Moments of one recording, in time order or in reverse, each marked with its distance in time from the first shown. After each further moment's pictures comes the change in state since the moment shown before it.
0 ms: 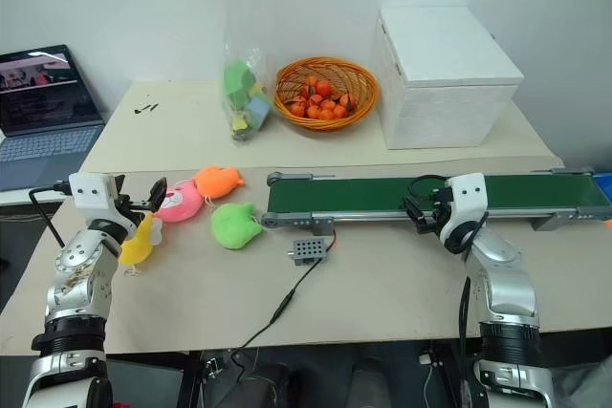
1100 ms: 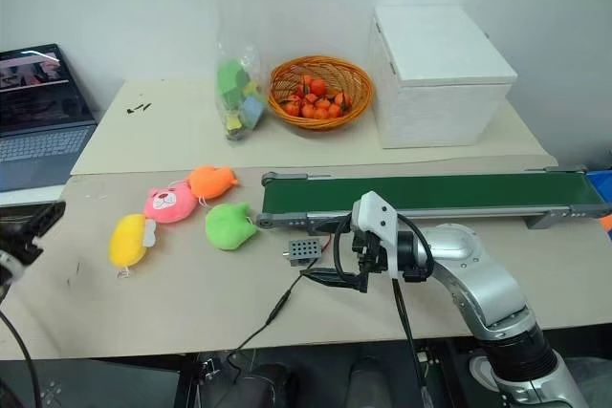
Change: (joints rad) left arm 0.169 0.320 0.444 0.201 -0.496 0.660 -0.359; right arm -0.011 -0.192 0.373 -0.469 0.229 0.108 0.582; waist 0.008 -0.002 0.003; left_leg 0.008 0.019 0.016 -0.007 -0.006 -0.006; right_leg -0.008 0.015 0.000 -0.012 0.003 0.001
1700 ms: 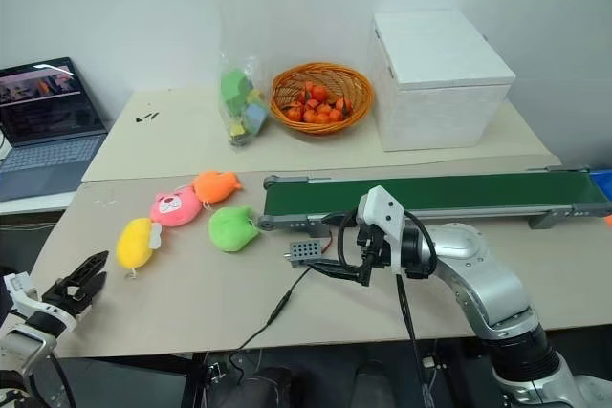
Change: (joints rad) left arm -0.065 -0.126 -0.045 0.388 0.022 -0.064 -0.181; right arm 0.009 -0.003 -0.033 -0.007 0.015 0.002 -0.045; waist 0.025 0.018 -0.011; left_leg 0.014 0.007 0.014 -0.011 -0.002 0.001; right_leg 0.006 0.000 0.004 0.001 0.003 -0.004
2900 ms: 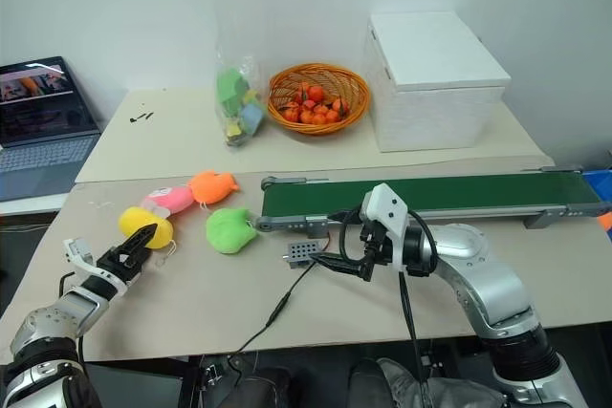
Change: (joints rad) left arm -0.095 -0.159 -0.042 -0.169 -0.031 0.020 0.141; right arm 0.001 0.008 -0.005 0.038 -0.021 -0.003 -0.034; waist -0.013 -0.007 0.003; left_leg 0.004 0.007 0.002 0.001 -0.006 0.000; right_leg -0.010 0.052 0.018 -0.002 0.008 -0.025
